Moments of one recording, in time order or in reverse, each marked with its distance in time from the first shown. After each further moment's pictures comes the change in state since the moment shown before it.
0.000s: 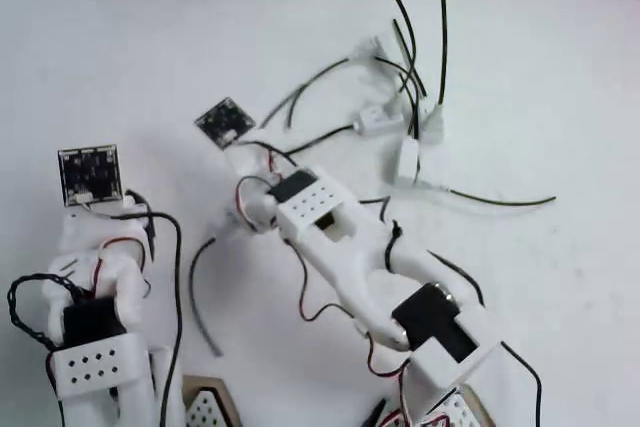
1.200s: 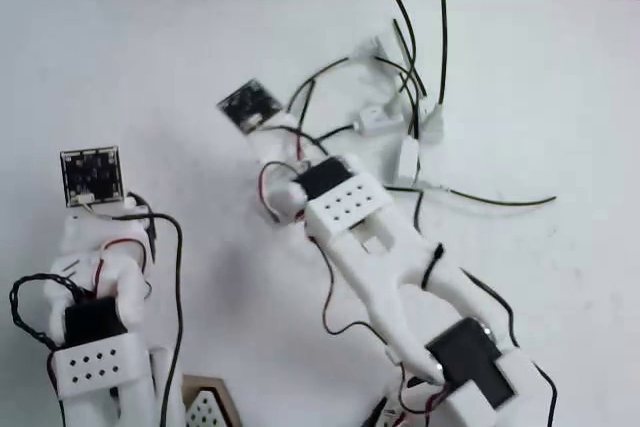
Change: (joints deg) left arm 0.0 0.0 0.9 -0.2 0.0; right arm 0.8 -14.7 0.4 14.8 1.1
